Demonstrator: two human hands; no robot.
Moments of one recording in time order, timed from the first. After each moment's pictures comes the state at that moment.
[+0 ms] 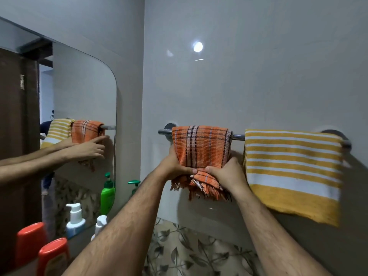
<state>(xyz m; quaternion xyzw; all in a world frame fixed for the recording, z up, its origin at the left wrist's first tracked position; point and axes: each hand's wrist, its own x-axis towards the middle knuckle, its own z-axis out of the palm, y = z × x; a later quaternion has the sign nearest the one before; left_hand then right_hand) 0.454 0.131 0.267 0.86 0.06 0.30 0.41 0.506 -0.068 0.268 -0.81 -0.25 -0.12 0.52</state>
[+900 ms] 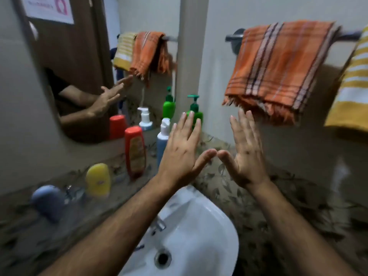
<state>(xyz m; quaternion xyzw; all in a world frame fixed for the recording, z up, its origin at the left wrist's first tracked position) 0.261 0.054 0.112 0.89 0.20 0.41 0.02 0.415 -0.052 0.118 -0.67 -0.59 -0.28 0.35</state>
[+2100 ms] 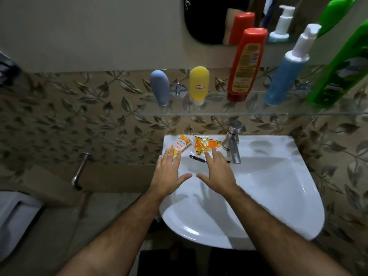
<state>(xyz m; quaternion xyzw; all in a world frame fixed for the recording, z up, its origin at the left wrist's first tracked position) 0.062 -0.021 -0.182 0.72 0.69 0.03 0.06 0.261 0.025 -0.187 -0.57 -0.81 0.13 0.04</state>
